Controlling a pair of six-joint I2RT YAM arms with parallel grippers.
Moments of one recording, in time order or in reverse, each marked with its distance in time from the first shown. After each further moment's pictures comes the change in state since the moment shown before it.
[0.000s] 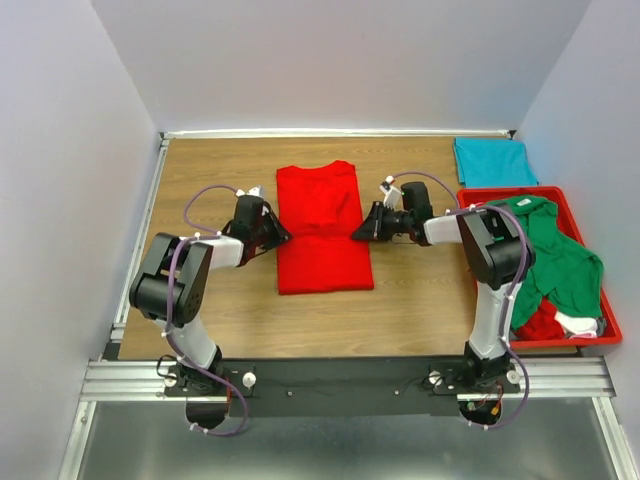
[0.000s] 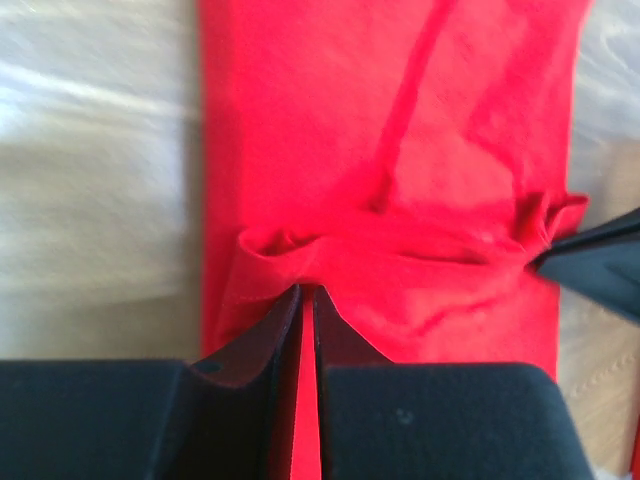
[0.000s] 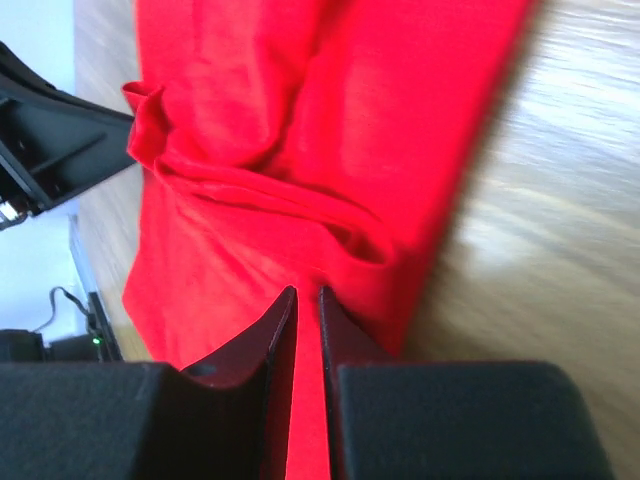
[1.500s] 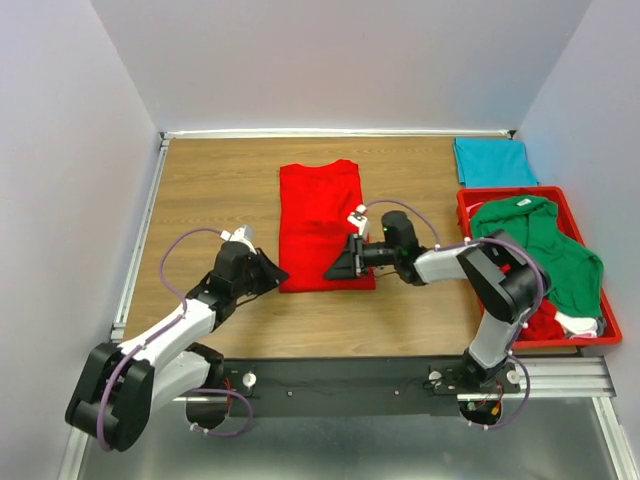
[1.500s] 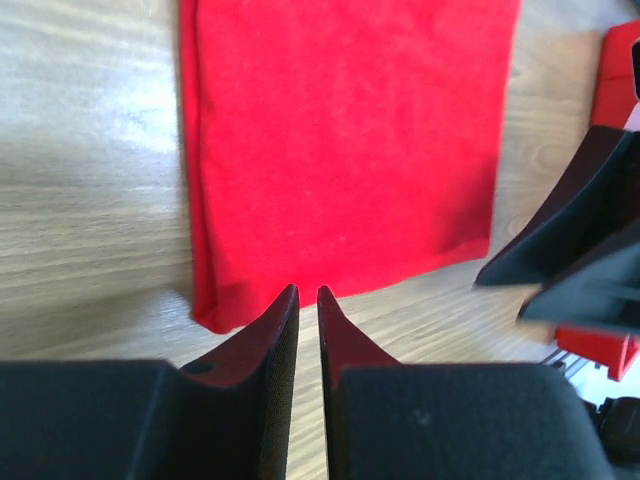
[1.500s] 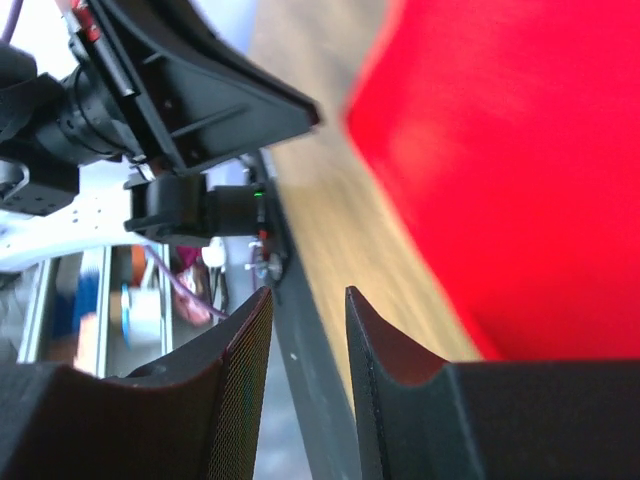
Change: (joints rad) left arm -0.112 -0.650 -0.413 -0.187 0.010 -0.164; right arm 0.215 -0.227 -0.343 0.314 -0.191 0.346
